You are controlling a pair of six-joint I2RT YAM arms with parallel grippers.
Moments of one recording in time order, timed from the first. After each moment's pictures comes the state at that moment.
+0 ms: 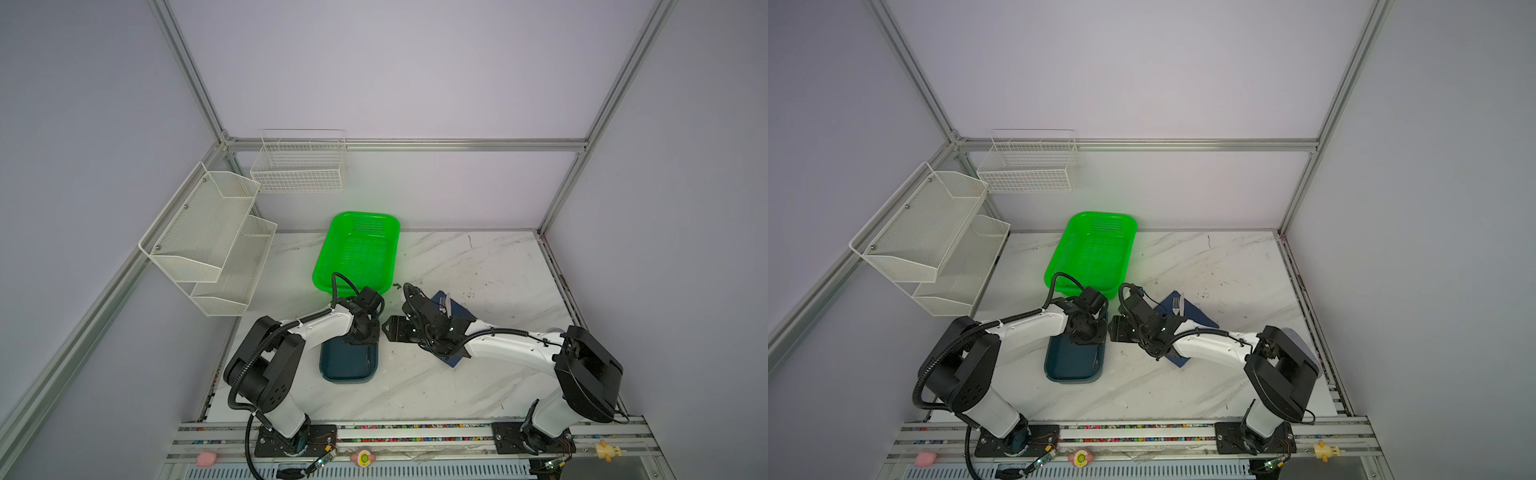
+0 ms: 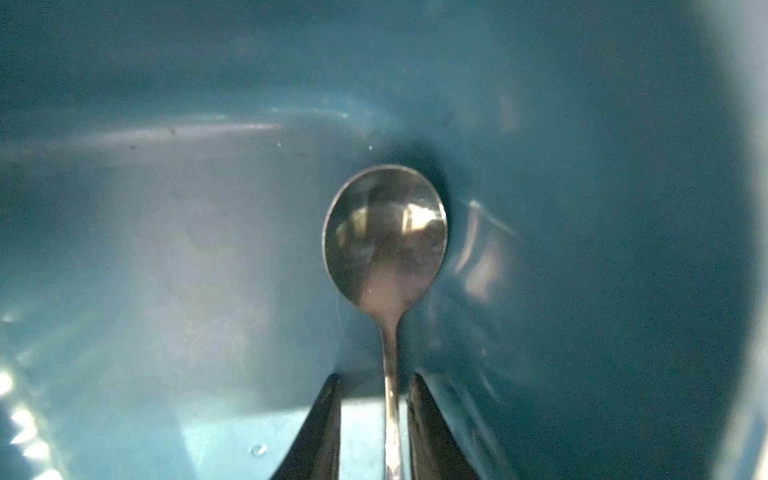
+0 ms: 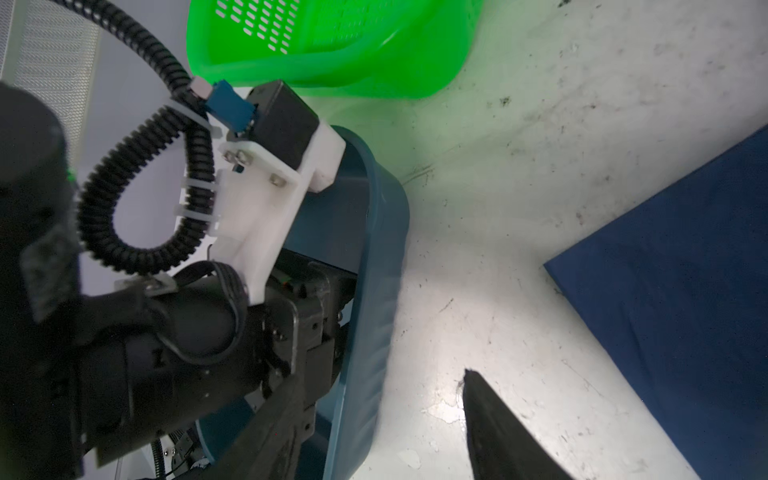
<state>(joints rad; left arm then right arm) -0.55 1.64 0.95 -0.63 -0.04 -0.51 0.98 1.60 1.00 -0.13 0.02 0.91</state>
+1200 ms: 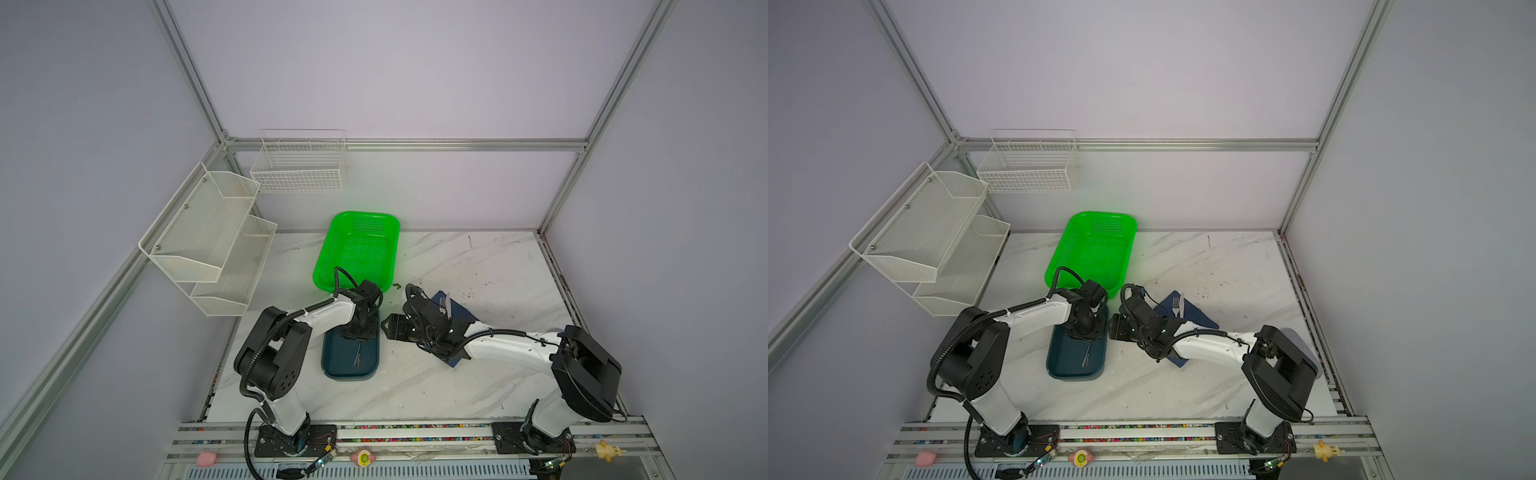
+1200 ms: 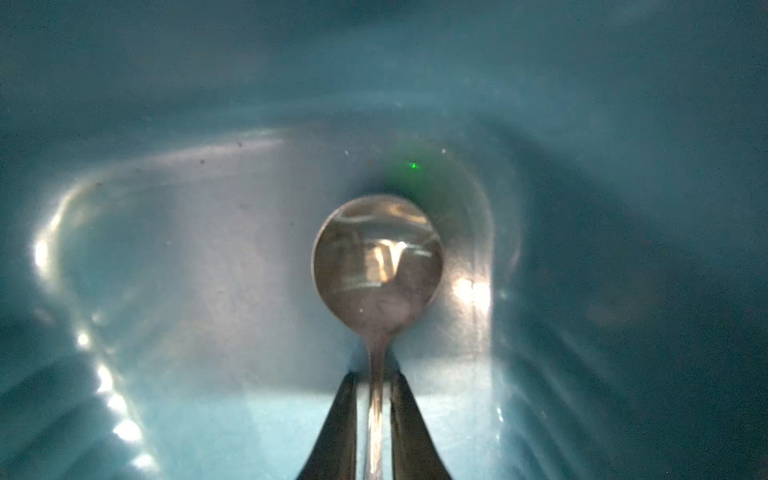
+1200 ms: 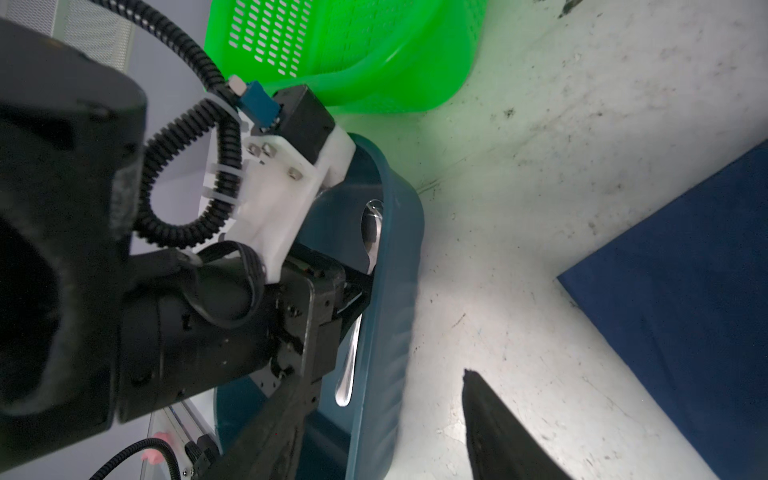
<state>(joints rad) -0.50 1.73 1.05 -0.74 -0.05 -0.41 0.98 1.61 0.98 -0.05 0.03 0.96</state>
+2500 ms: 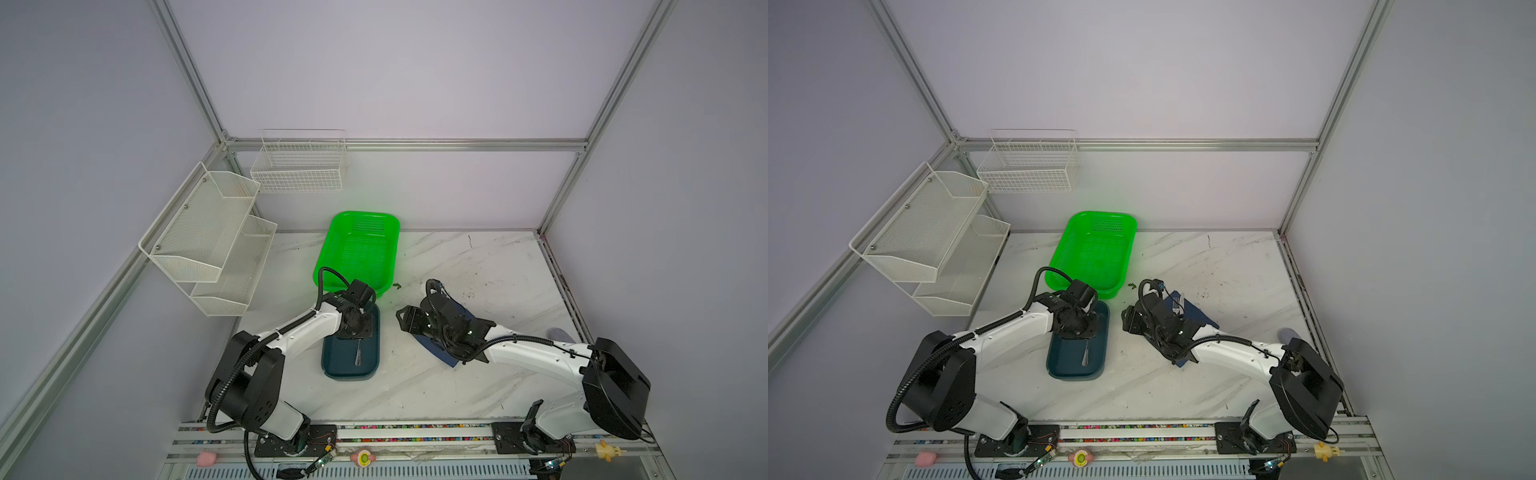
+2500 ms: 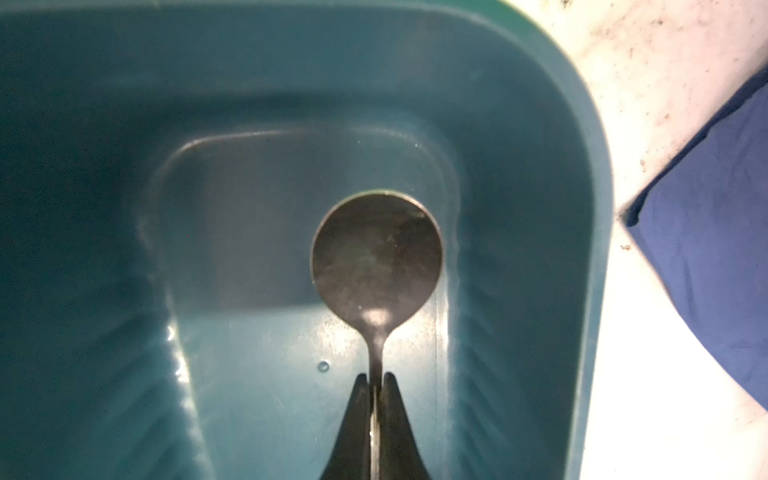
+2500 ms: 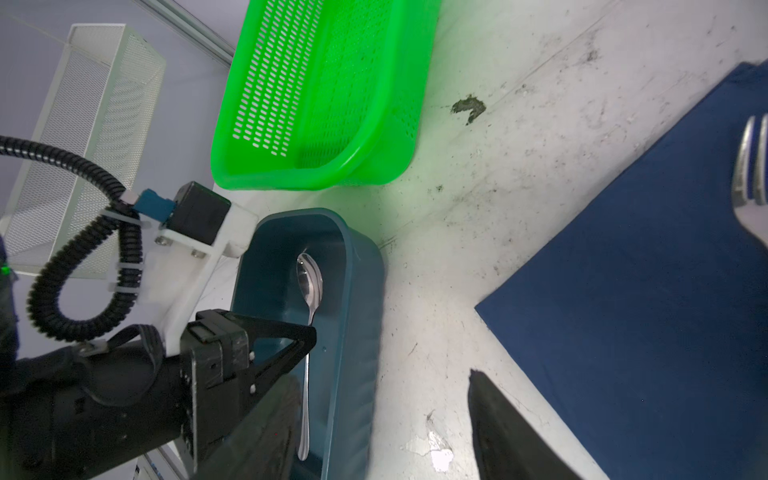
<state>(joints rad) -0.50 1.52 0.97 -0.73 -0.03 -0.49 0.92 1.46 0.89 -0.06 0.15 0.95</state>
